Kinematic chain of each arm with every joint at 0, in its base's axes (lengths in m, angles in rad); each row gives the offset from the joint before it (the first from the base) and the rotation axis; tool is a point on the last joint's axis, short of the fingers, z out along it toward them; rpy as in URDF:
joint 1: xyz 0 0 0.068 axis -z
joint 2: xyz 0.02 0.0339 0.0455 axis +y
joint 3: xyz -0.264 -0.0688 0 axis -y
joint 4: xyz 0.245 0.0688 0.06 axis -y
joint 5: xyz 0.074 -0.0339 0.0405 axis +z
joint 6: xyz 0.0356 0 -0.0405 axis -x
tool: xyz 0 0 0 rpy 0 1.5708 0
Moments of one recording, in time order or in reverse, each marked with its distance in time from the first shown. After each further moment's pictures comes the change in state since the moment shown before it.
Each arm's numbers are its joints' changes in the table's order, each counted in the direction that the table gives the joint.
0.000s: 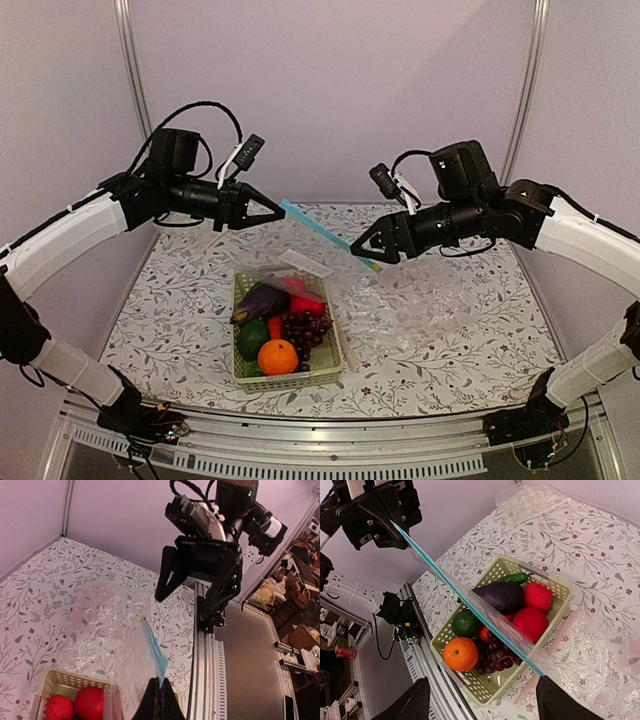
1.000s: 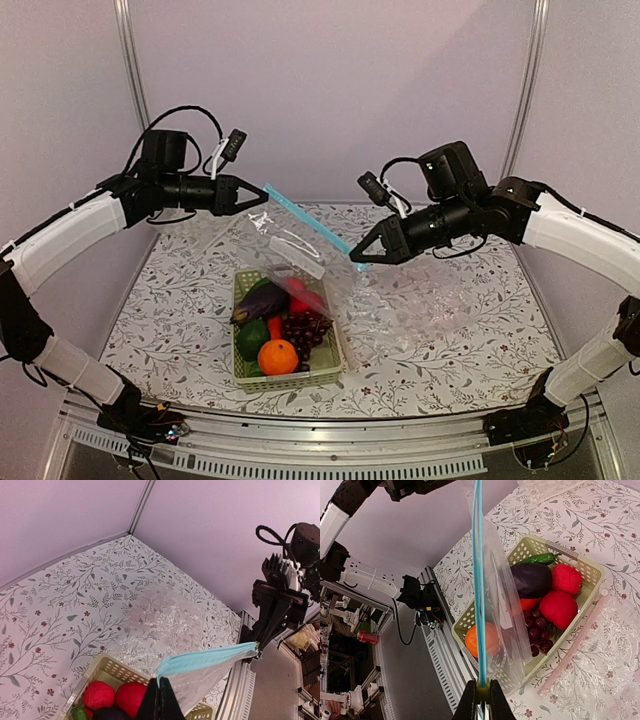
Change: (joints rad) left arm -0.111 0.015 -0.025 0.070 0.214 0.141; right arm 0.008 0.058 0.033 -0.027 0.146 -0.020
